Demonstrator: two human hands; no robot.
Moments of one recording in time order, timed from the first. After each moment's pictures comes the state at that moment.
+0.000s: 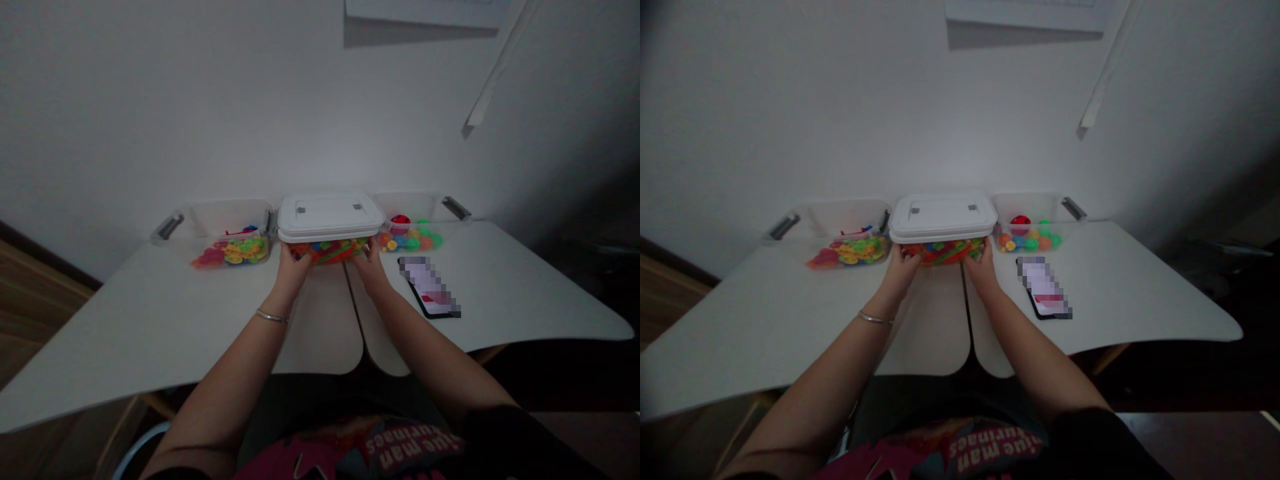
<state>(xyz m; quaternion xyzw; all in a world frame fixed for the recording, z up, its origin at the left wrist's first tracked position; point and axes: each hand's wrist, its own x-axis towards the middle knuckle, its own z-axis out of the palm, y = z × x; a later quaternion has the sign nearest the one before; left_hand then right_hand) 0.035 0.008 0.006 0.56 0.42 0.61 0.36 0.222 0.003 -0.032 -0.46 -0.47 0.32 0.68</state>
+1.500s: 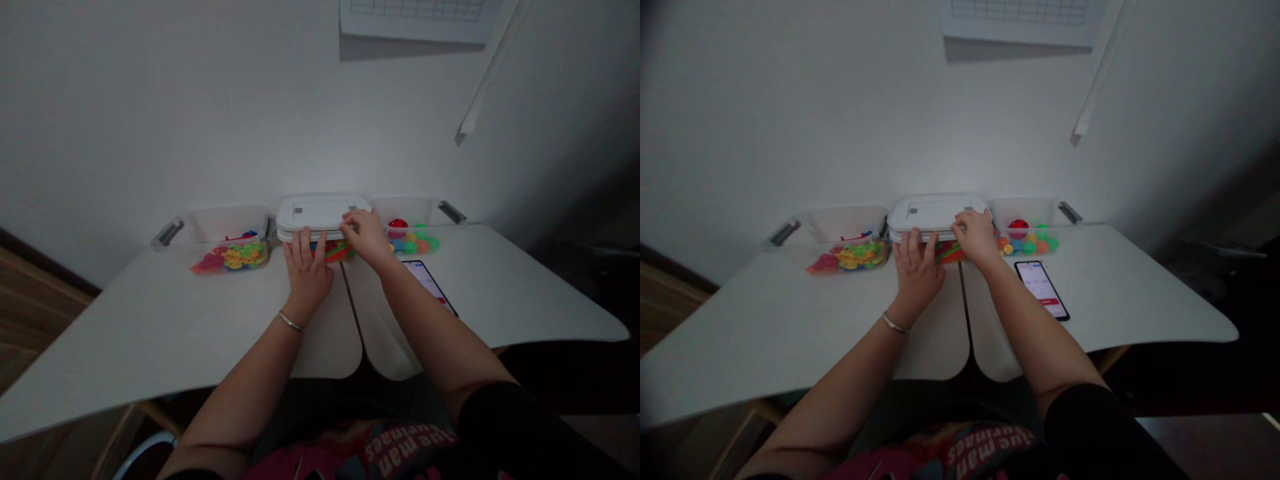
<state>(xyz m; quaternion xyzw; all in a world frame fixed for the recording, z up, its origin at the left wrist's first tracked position) 0.066 -0.035 0.024 0.75 0.50 0.41 -0.12 0.230 0.017 0.075 -0.51 -0.72 -0.01 0.47</state>
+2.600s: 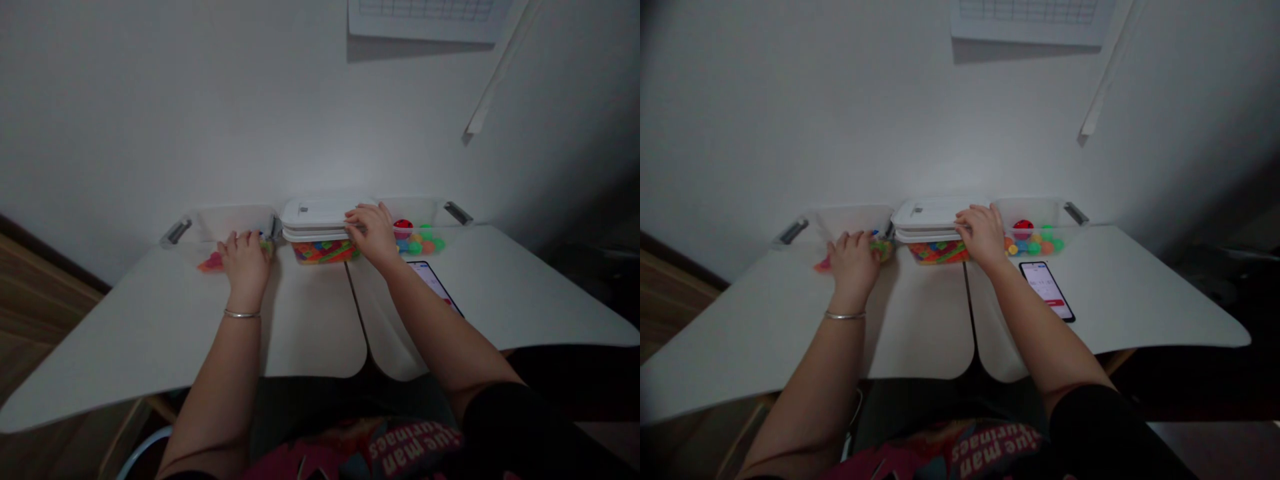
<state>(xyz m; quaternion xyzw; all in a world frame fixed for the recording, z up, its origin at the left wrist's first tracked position) -0.045 -0.016 0.063 0.67 0.64 0.36 -0.13 0.231 0.006 0.078 -0.46 -0.73 -0.06 0.50</state>
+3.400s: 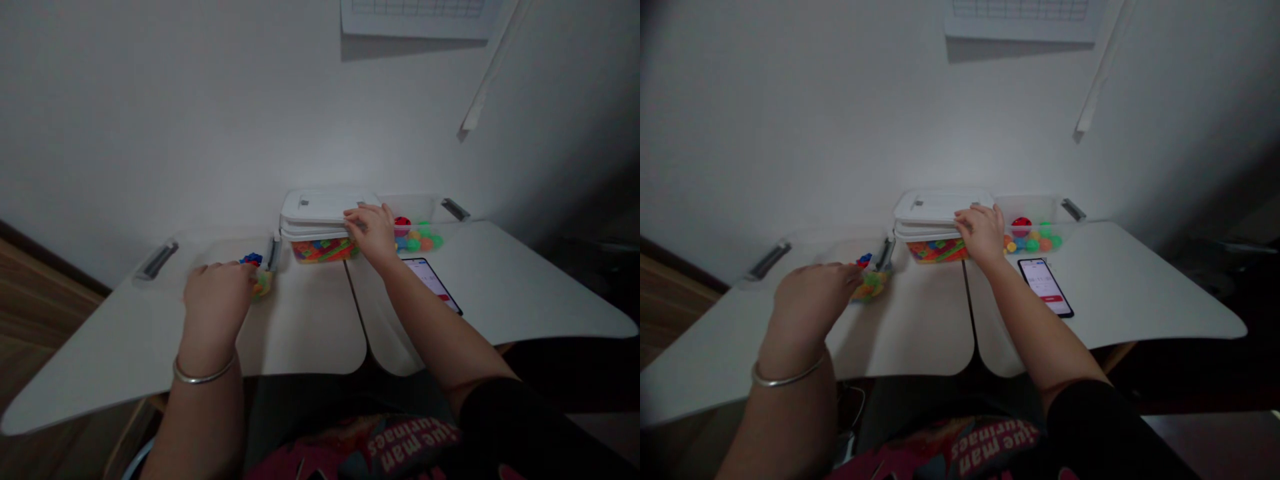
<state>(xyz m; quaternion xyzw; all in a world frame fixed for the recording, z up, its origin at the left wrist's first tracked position) -0.046 -0.102 0.136 0.74 0.65 -0.03 -0.17 0.229 0.001 0.077 -0.51 -0.69 -0.09 0.50</state>
